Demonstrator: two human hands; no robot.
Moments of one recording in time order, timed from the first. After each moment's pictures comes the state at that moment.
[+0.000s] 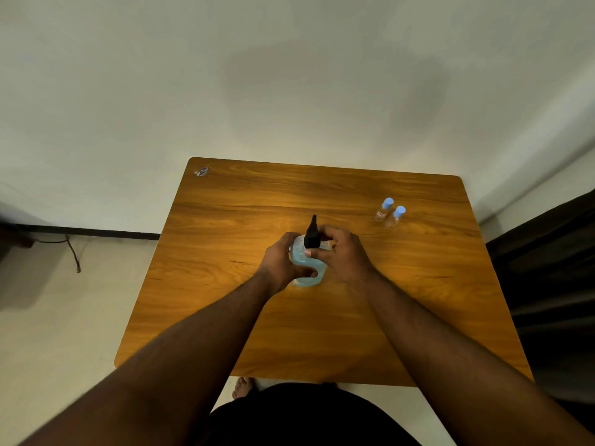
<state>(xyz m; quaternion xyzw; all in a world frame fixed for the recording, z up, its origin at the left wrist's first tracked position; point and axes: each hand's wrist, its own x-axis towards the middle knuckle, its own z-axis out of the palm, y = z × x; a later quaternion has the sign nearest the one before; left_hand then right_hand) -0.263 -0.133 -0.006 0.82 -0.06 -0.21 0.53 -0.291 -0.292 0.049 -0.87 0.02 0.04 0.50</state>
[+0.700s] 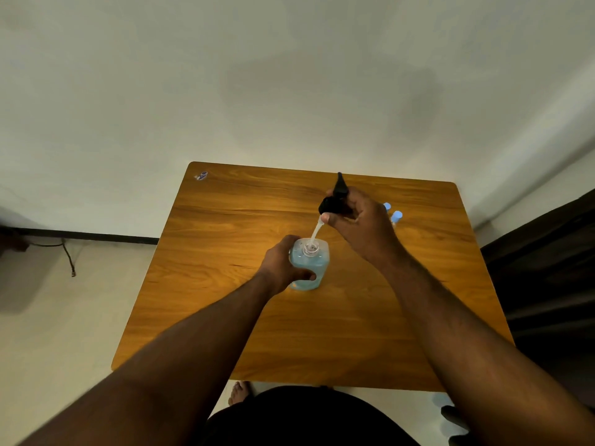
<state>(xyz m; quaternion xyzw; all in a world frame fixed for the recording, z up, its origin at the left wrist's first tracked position) -0.262 -0.134 -0.001 0.82 -0.05 -0.22 0.52 -0.283 -0.304 0.125 -0.86 0.00 -0.07 0.50</state>
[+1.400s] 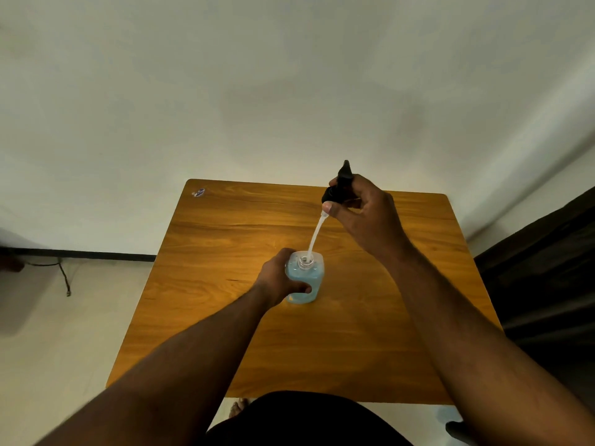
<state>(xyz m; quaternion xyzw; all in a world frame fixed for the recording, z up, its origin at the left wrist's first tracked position) -0.262 -0.133 0.001 0.83 -0.06 -0.21 0.51 -0.281 -0.307 0.169 -0.87 -0.01 -0.15 0.46</state>
